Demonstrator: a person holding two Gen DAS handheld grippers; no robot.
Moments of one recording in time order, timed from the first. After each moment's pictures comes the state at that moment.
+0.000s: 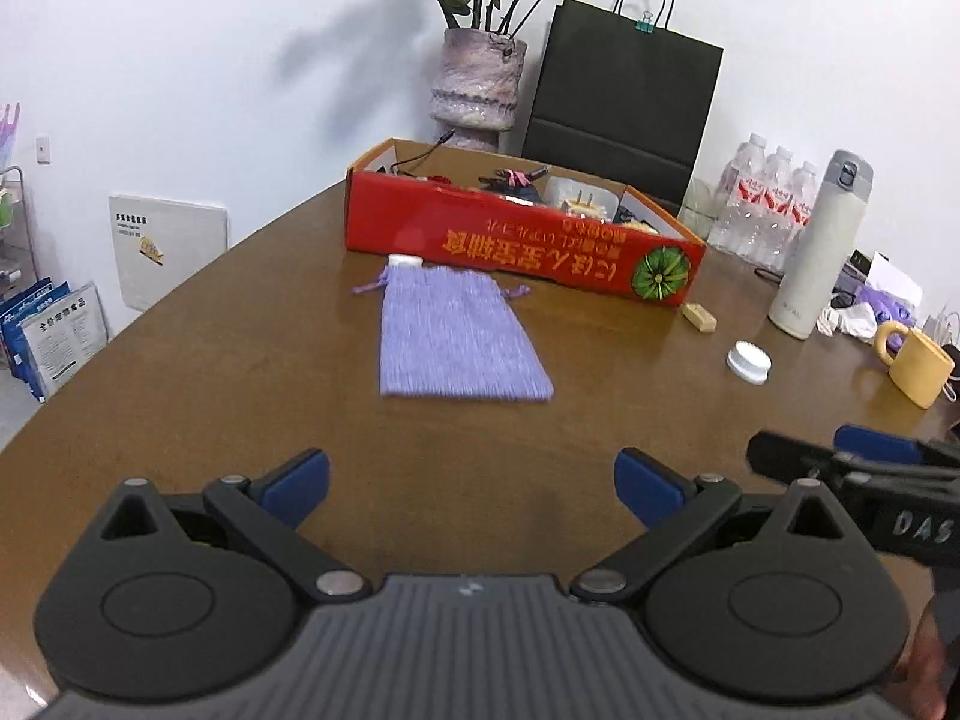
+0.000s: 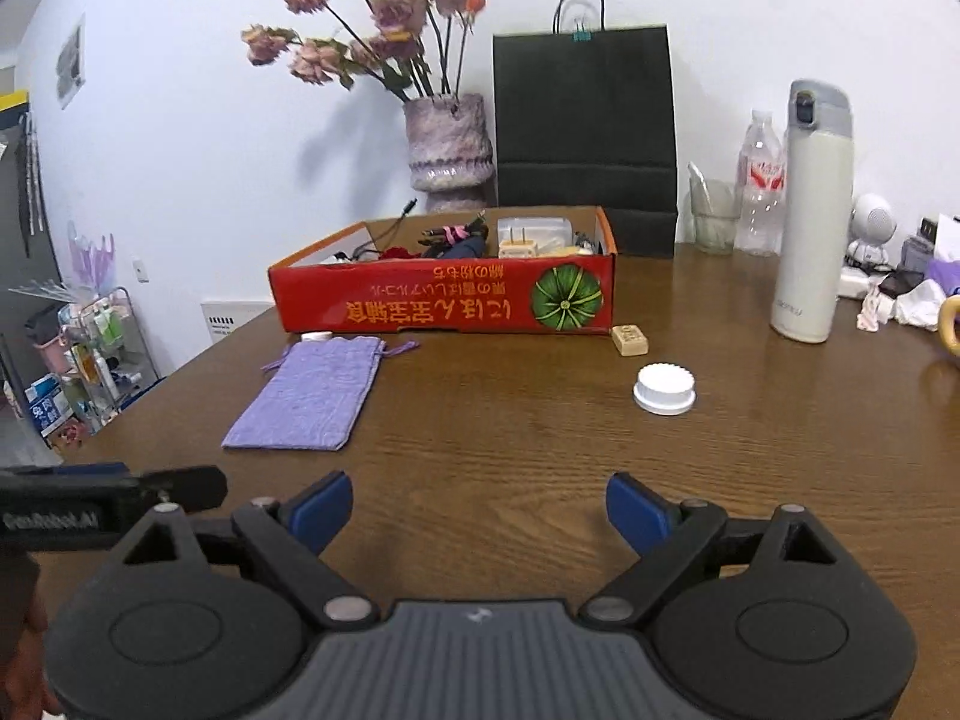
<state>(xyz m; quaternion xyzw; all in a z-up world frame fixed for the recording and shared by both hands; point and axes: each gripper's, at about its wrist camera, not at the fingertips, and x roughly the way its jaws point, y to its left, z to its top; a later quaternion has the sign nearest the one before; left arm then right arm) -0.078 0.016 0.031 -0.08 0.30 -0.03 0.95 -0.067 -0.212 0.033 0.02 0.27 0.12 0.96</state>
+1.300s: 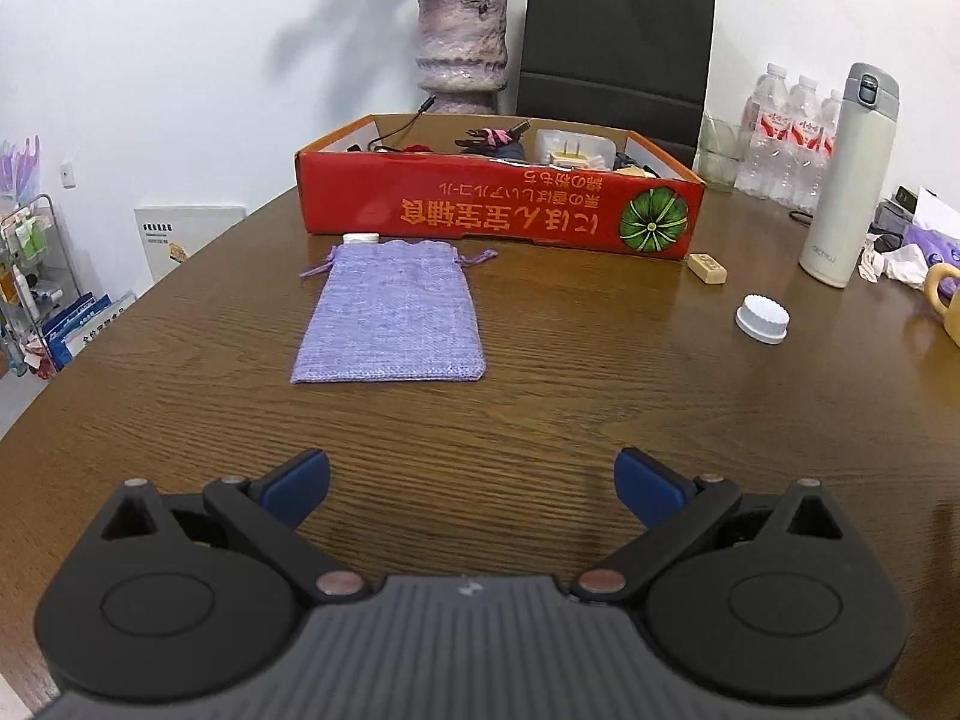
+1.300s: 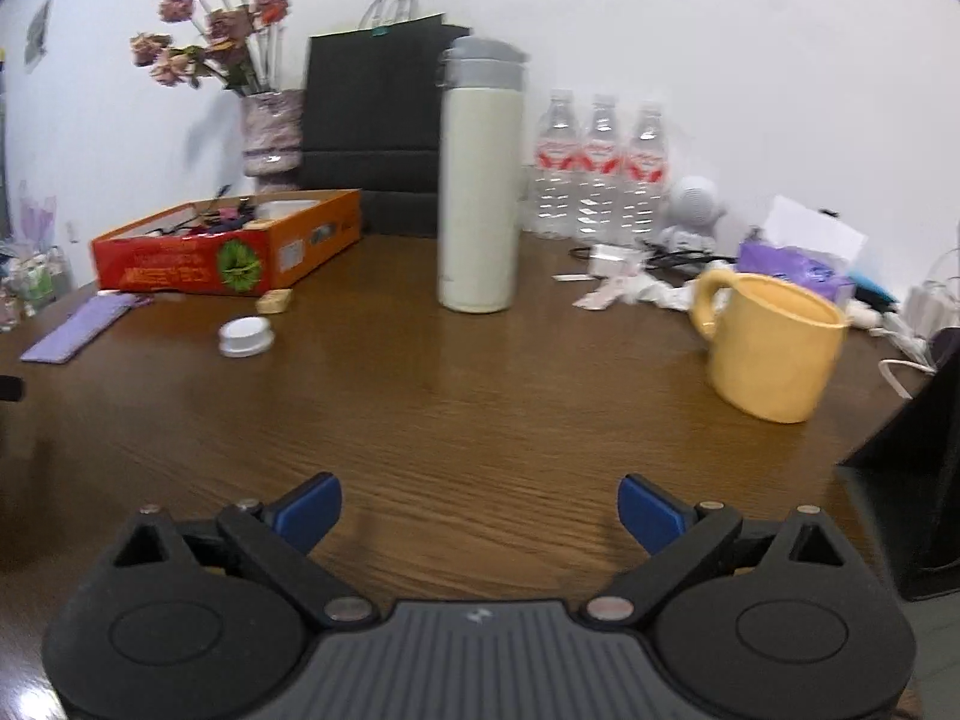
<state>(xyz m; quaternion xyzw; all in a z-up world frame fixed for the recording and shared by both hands) -0.049 -0.061 0.023 -0.02 0.33 0.03 0.94 -0.057 -0.477 0.020 -0.05 0.29 0.09 0.95</state>
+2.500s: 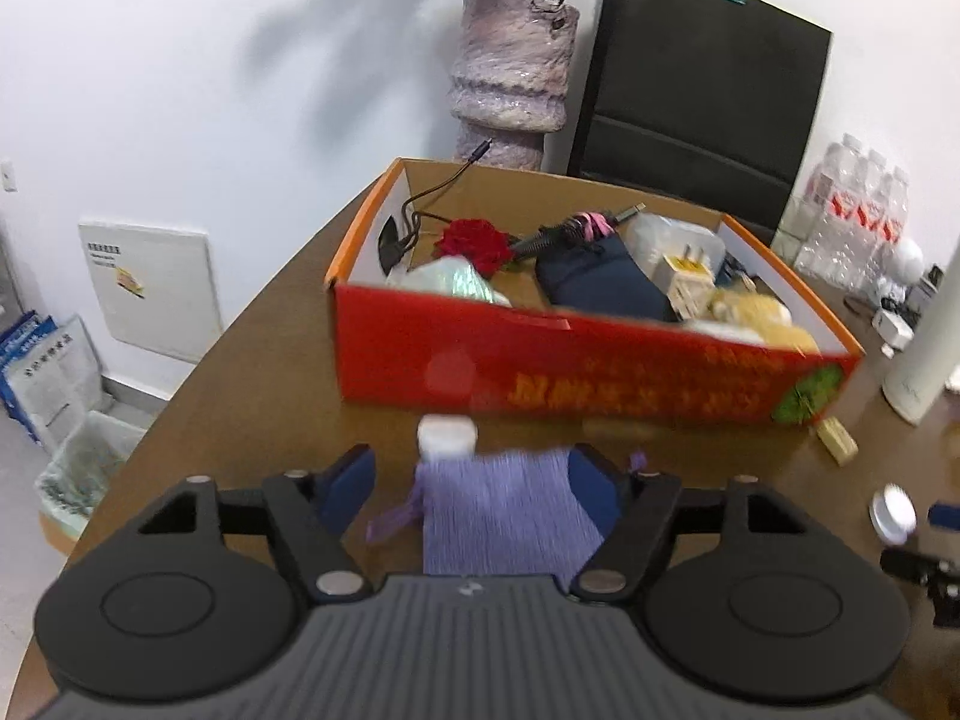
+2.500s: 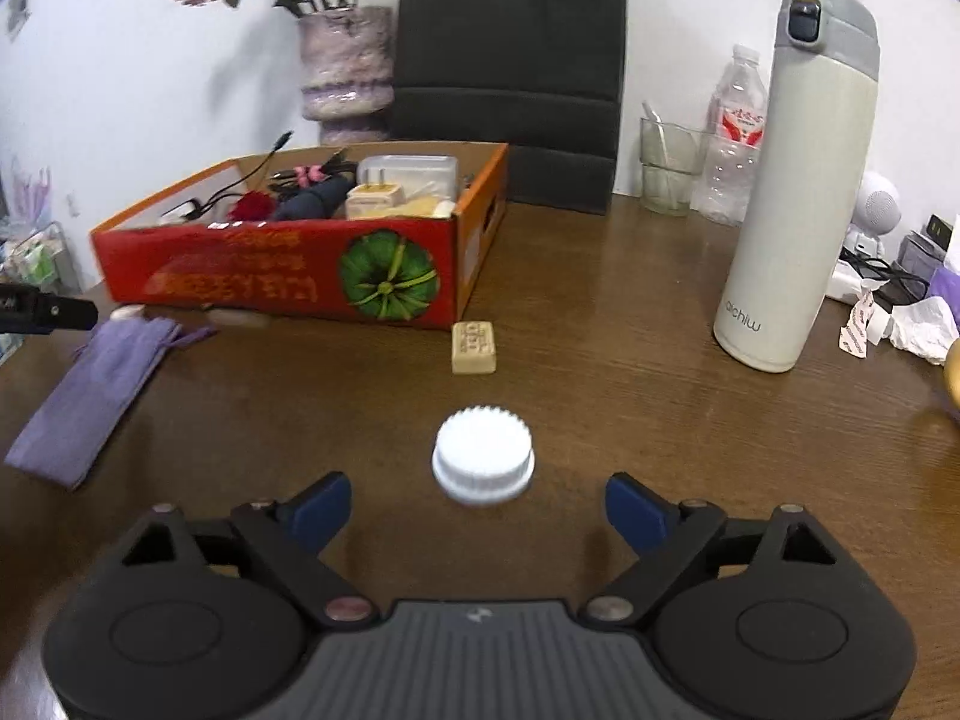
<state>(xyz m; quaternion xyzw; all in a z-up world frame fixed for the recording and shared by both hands) 0.127 0.052 0.042 -0.06 0.33 -0.03 0.94 0.081 -0.286 0.010 -0.02 0.35 0.08 0.93</state>
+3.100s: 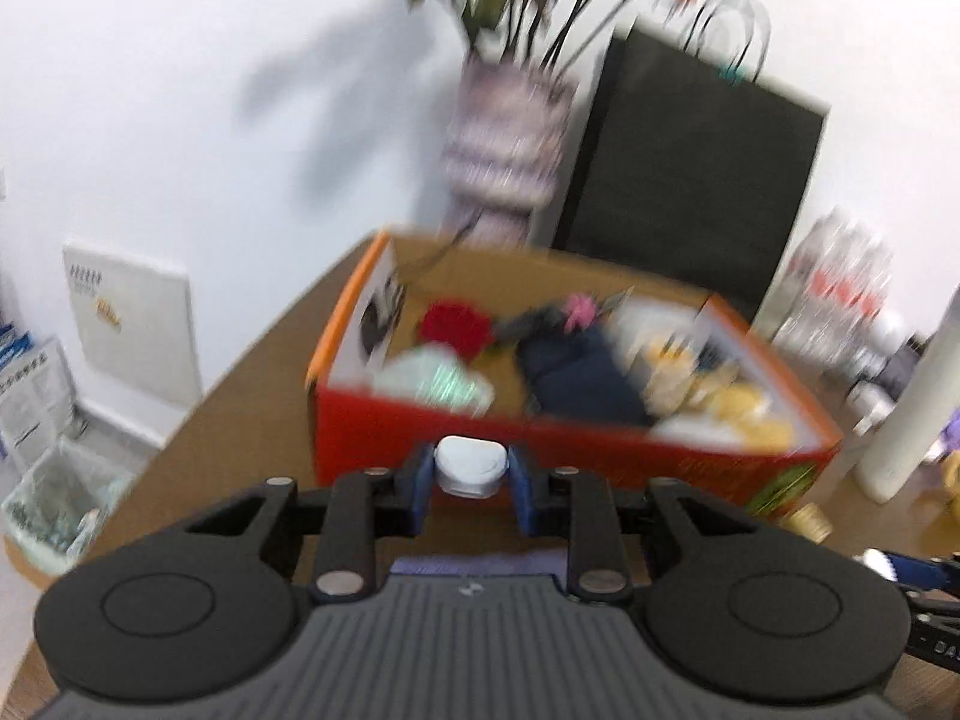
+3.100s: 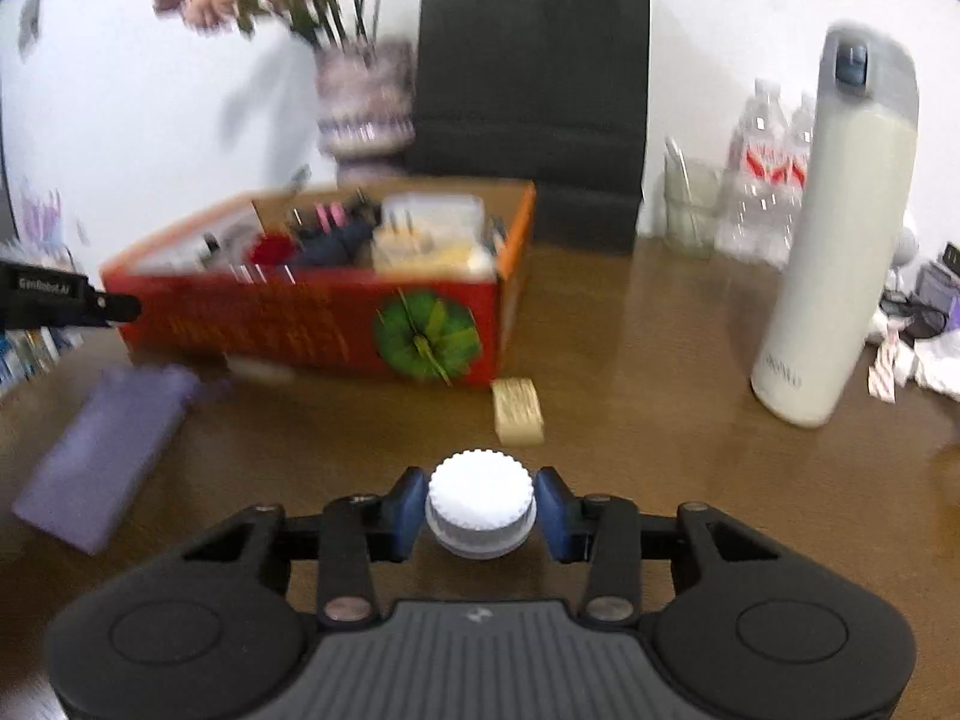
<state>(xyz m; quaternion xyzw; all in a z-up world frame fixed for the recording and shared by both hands) 0.132 0.062 0.073 -0.09 0.27 -0.05 0.96 0.088 -0.262 0.034 -0.01 0.29 0.11 0.95</state>
